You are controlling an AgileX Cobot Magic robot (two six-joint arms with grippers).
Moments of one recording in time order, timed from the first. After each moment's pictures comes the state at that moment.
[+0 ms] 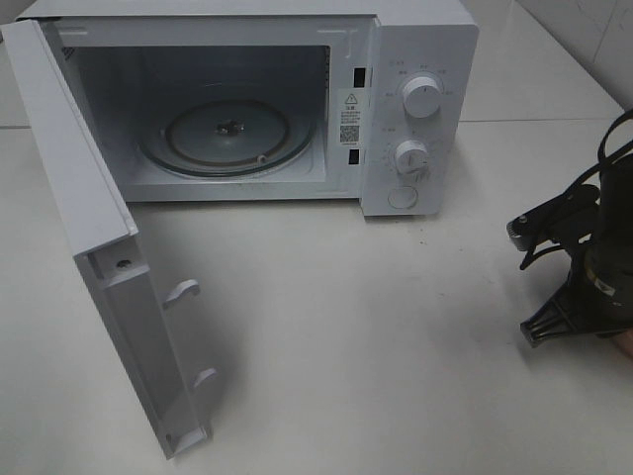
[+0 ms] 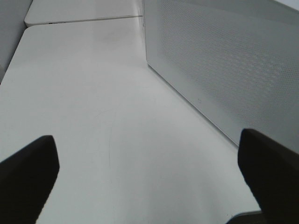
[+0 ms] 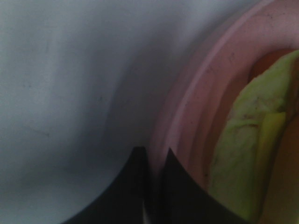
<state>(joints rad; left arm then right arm) 0.03 0.00 -0.50 -0.13 1.04 0.15 0.31 1.78 -0.64 -0.99 0.48 0.89</state>
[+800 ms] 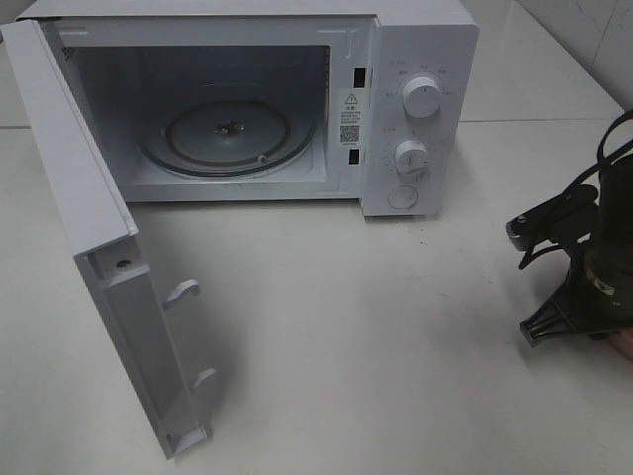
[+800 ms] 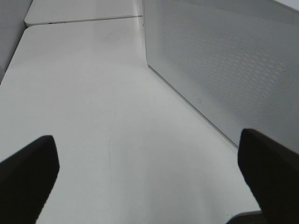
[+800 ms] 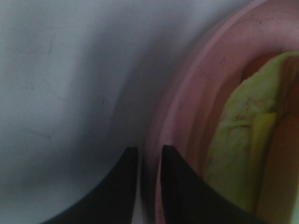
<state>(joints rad) 0.03 0.00 -0.50 -0.13 1.04 0.15 0.31 1.77 -0.64 -0.99 0.48 0.89</state>
